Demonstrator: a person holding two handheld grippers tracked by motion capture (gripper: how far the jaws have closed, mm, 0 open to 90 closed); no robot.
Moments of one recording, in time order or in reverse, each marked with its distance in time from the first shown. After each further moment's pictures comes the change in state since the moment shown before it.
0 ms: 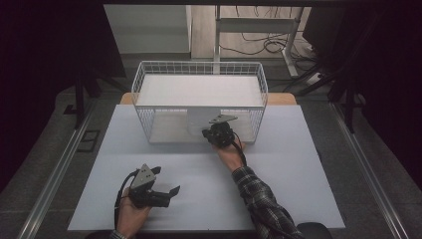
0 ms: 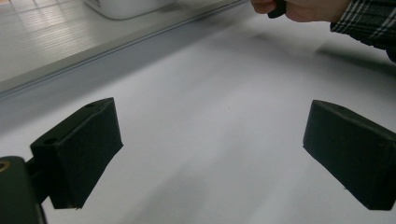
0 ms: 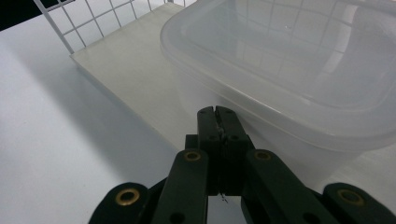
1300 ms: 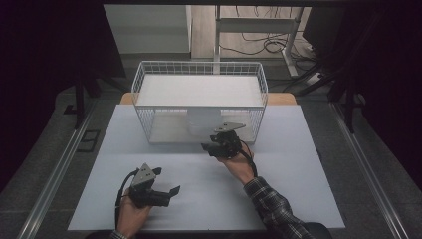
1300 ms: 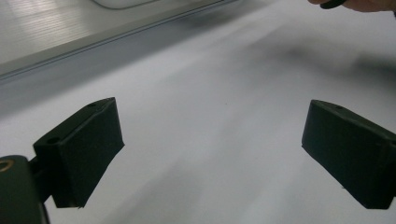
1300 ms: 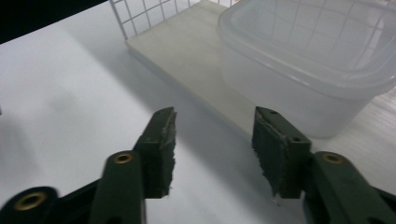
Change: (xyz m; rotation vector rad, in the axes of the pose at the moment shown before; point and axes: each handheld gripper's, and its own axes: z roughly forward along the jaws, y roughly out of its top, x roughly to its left) left arm 0.002 -0.001 0.002 0.022 -0.024 -0.039; right arm 0.020 -0.010 -0.050 0.008 0.069 -0.043
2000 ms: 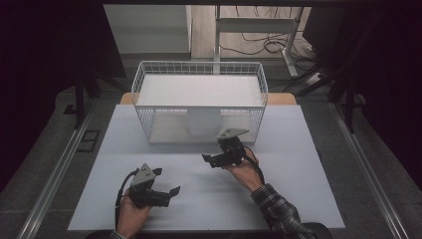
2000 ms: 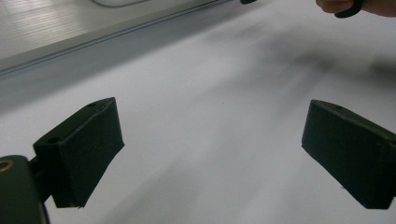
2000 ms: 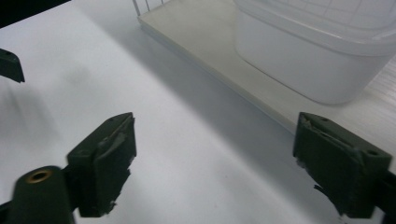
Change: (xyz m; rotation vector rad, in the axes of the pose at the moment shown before) left arm 0.001 0.000 0.000 0.003 -0.014 -0.007; right arm 0.004 -0.016 -0.012 0.044 0.033 -0.002
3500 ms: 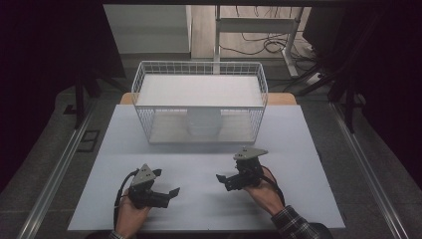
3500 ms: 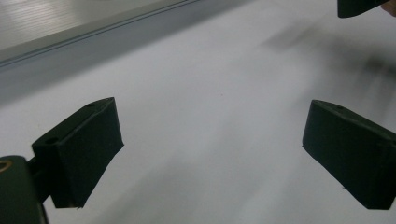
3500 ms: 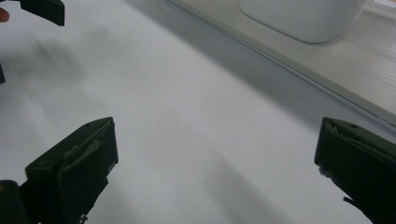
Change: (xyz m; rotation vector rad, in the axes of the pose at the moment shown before) left arm 0.000 -0.001 -0.001 0.030 -0.009 0.004; right arm 0.020 -0.047 -0.057 0.004 -0.036 -0.026
